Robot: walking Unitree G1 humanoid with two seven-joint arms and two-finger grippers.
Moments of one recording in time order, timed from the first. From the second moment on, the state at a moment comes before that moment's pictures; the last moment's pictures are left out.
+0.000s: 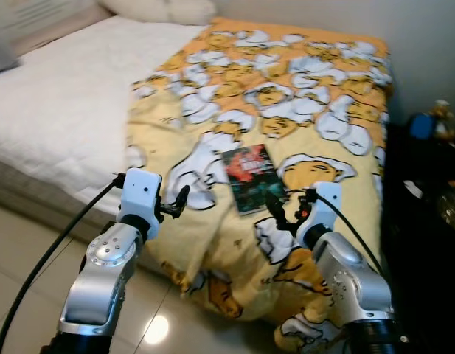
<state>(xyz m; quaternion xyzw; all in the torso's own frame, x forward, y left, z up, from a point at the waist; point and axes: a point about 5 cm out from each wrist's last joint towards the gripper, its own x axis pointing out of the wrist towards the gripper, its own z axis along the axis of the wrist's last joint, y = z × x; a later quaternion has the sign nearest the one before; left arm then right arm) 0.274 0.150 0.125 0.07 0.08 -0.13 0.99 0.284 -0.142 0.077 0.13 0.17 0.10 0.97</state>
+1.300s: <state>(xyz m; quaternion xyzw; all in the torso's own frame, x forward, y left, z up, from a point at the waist) 0.268 0.151 0.119 0.07 0.09 -0.14 0.98 0.281 -0.148 0.073 0.12 0.18 0.09 0.97</state>
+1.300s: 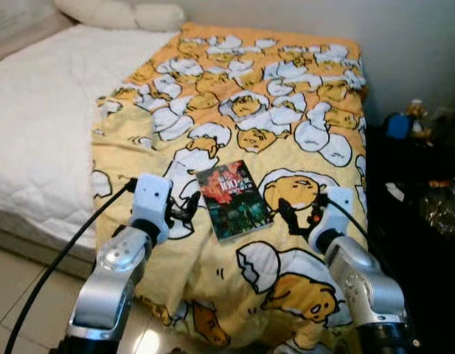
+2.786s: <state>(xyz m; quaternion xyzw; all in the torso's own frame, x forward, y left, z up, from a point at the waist) 0.221 0.160 0.140 0.09 0.16 -0.33 0.93 0.353 -0.130 0.064 0.25 0.25 0.14 0.92</state>
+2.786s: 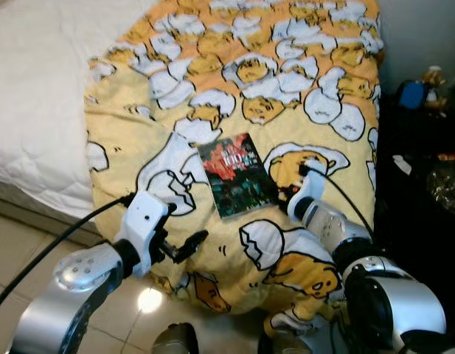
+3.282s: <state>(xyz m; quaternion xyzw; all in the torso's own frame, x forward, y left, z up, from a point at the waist) 0.220 0.164 0.149 0.08 0.16 -0.32 0.93 0.359 -0.126 0.074 0.31 0.25 0.16 0.90</state>
